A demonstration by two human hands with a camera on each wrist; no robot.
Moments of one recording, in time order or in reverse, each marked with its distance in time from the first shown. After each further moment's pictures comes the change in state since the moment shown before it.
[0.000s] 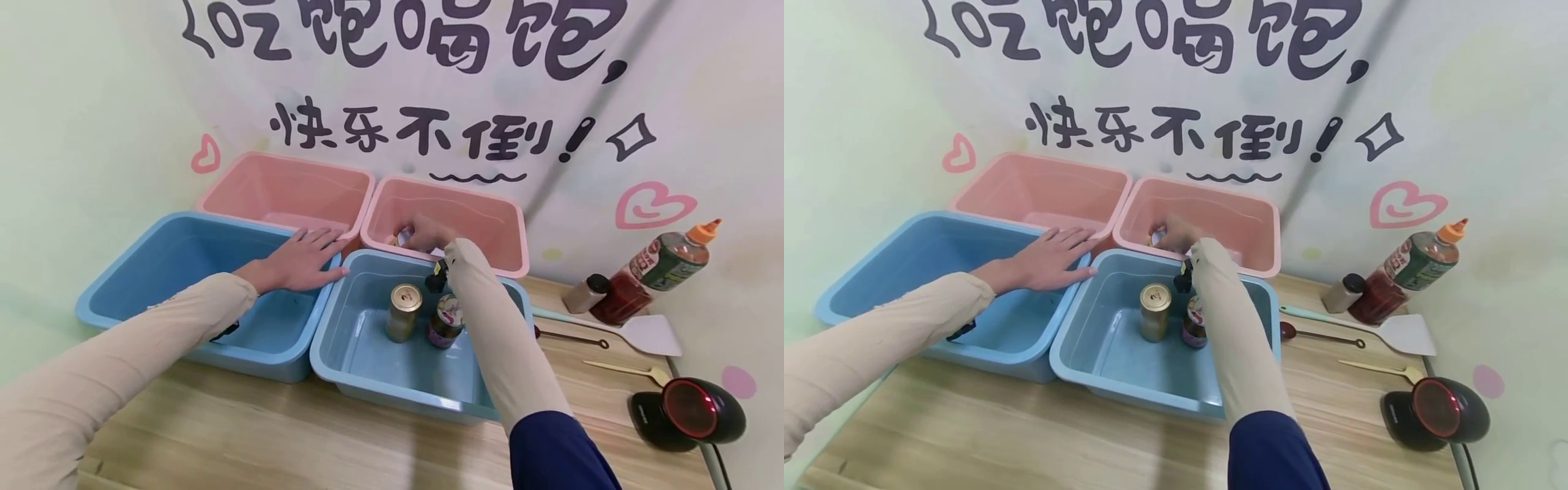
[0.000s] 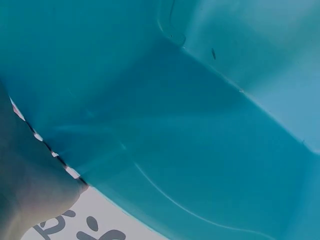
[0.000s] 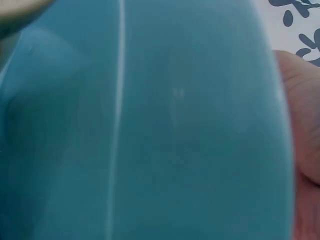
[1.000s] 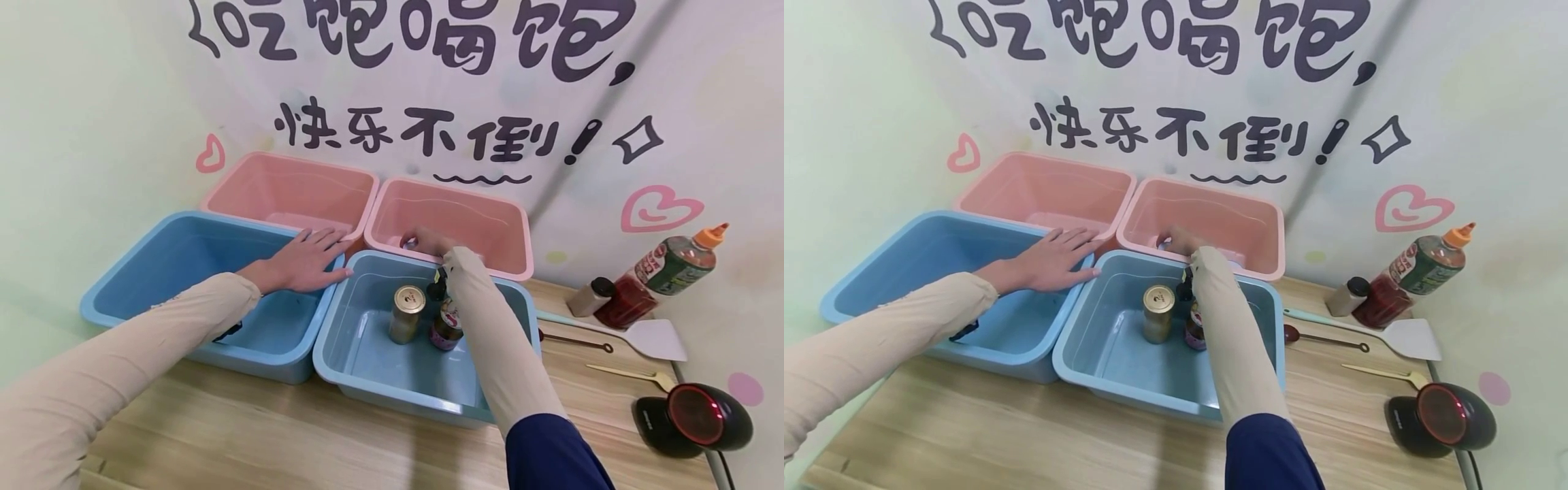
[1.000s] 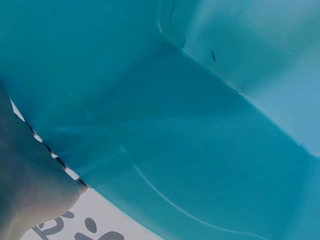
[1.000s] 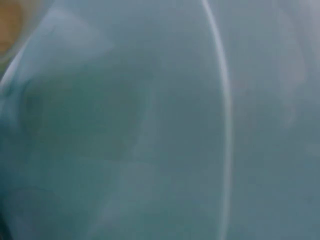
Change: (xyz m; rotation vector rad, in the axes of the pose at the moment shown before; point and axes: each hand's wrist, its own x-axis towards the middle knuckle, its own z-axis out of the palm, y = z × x) left_hand -0.001 0.000 -0.001 -0.007 0.009 0.005; right_hand 0.012 0.022 0.013 -0.061 -0.053 -0.087
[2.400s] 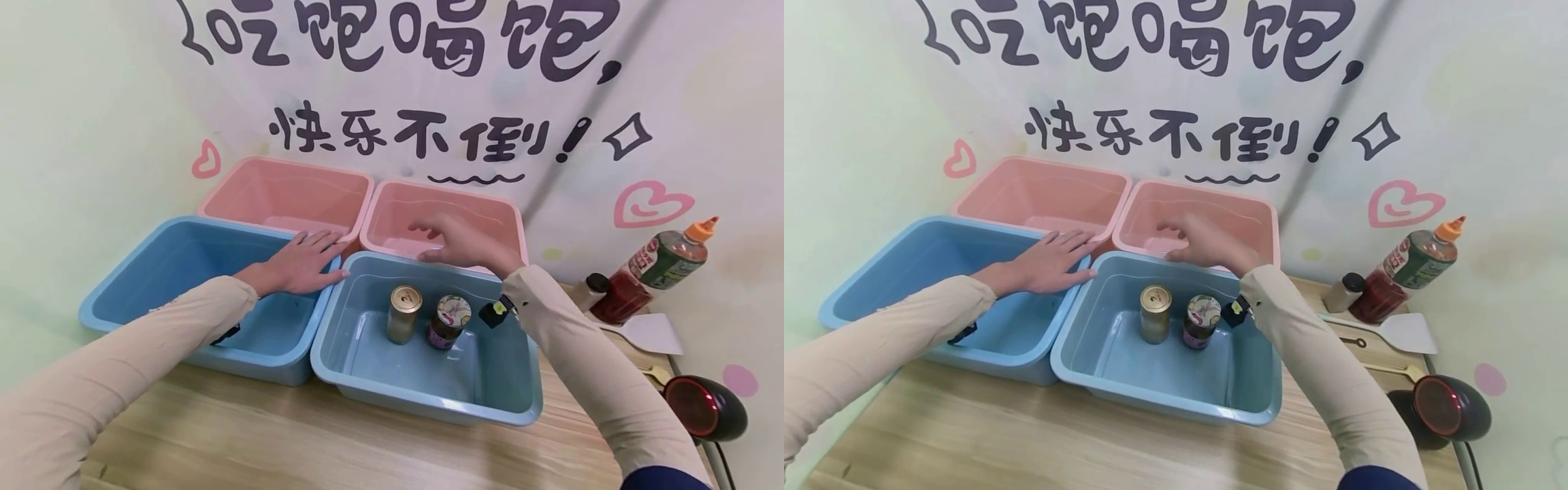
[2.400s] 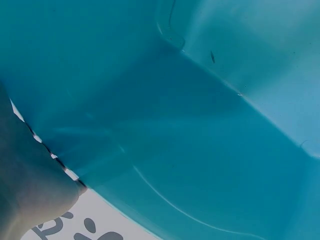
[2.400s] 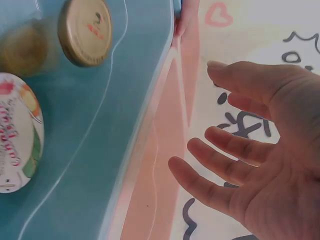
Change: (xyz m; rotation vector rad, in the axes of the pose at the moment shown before) left_hand 0.000 0.002 0.000 -0.003 -0.005 -0.007; right_hand -0.115 -0.061 -0.028 -0.176 0.202 -0.235
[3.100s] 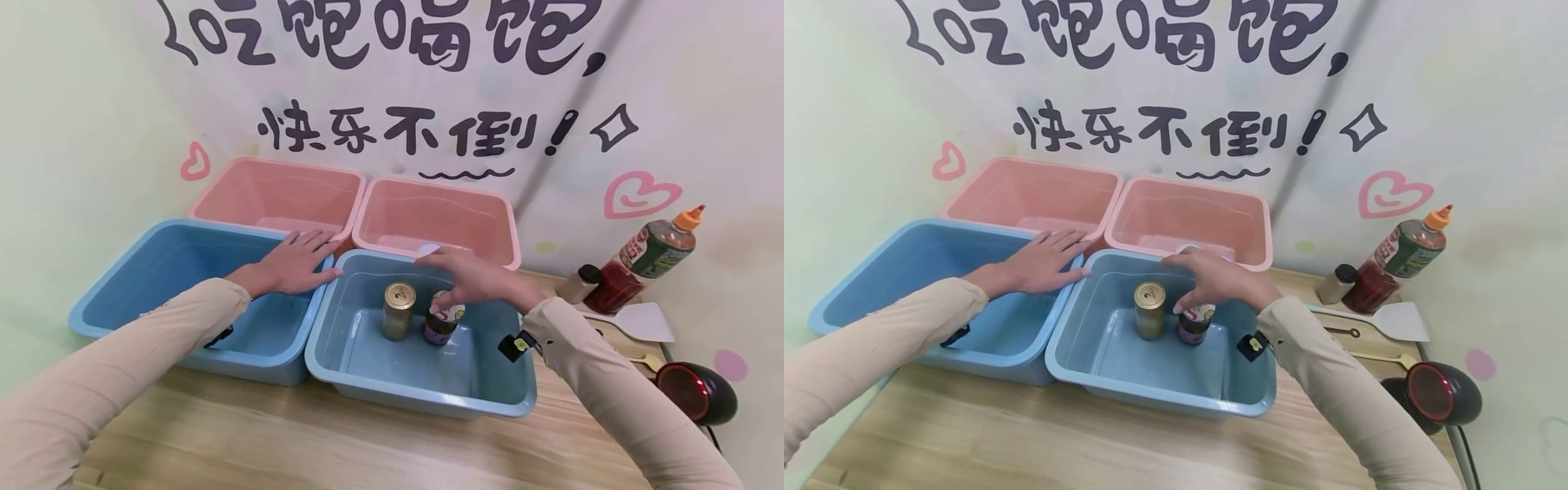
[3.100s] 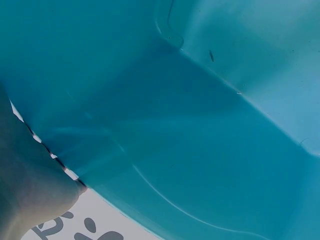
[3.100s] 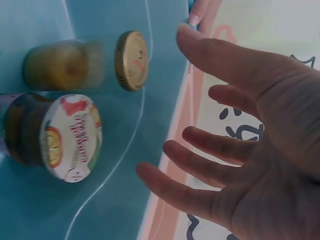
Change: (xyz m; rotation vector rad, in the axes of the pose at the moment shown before) left_hand 0.003 0.000 0.003 0.020 0.007 -0.002; right_hand -0.062 -0.016 0.014 -0.074 -0.130 0.017
